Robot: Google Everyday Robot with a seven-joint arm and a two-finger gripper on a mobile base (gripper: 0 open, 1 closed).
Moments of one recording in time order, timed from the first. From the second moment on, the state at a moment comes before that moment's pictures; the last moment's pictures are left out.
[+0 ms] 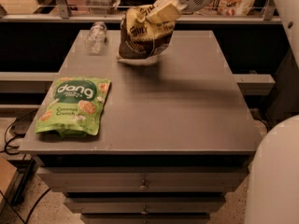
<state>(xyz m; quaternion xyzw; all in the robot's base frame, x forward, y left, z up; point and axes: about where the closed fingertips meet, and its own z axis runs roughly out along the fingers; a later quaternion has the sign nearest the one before) 0.675 -0.011 1.020 -0.64 0.62 0.19 0.42</state>
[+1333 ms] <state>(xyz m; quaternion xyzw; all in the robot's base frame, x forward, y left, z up) 0.565 0.094 0.948 -0.63 0.58 0.38 0.35</state>
